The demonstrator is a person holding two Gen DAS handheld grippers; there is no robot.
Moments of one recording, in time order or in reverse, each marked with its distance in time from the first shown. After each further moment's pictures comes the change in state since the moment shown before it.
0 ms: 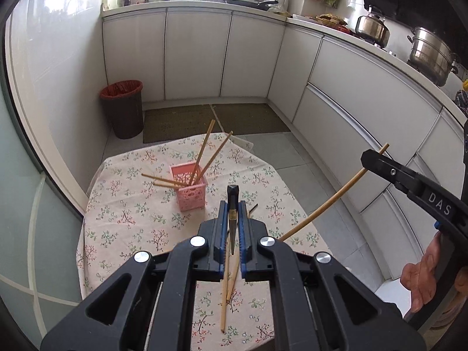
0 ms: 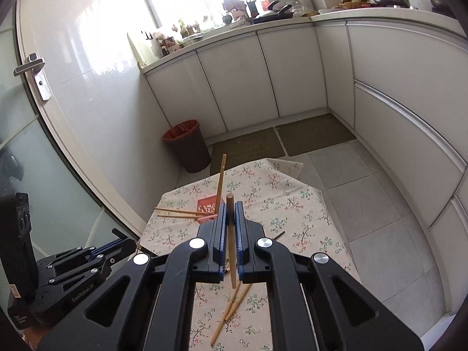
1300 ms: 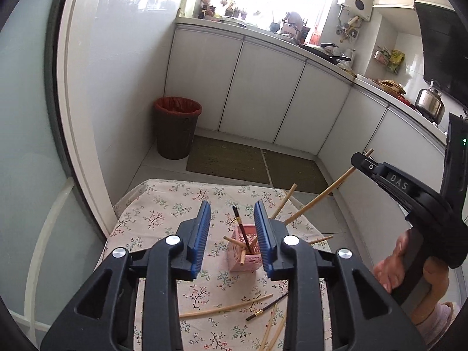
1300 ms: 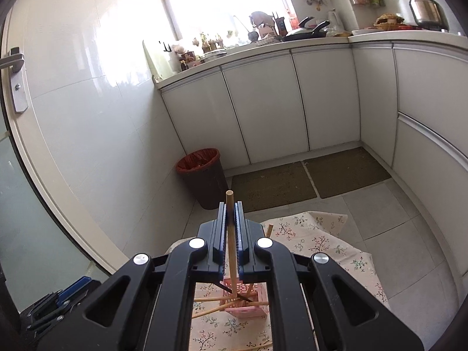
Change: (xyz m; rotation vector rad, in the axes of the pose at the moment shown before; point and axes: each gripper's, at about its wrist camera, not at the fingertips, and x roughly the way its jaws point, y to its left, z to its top) left arm 0.040 0.128 0.033 -0.283 -0.191 0.136; right arm 0.173 0.066 0.052 -0.057 -0.089 0.057
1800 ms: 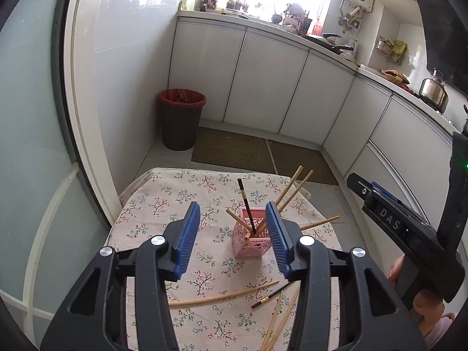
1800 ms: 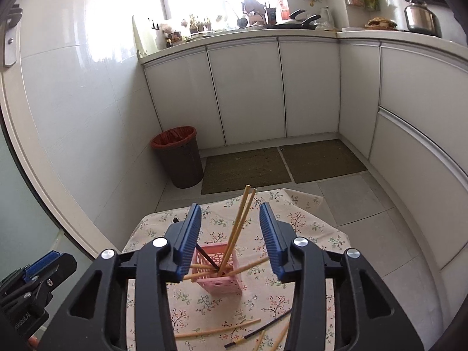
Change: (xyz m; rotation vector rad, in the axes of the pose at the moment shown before) left arm -0.010 -0.009 -0.025 0.026 0.019 0.032; right arm -0.023 -0.004 -0.043 -0.062 0.062 -0.141
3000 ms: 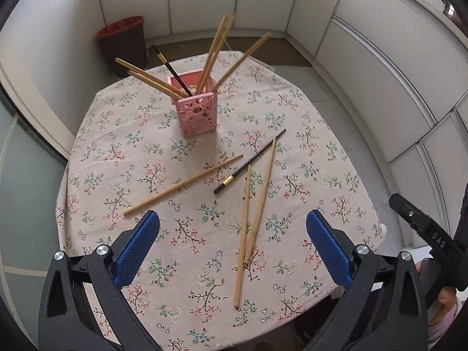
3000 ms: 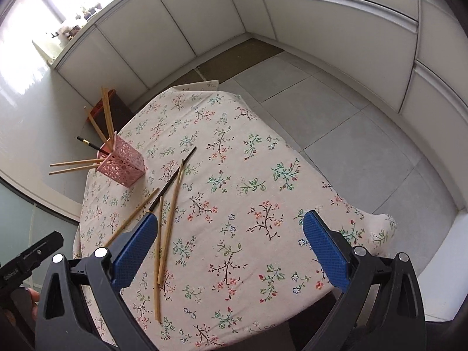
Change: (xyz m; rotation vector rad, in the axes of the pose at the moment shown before) left arm 0.047 -0.081 -0.125 0.302 0.493 -0.068; right arm -0.075 -0.191 -0.187 0.468 0.310 -0.144
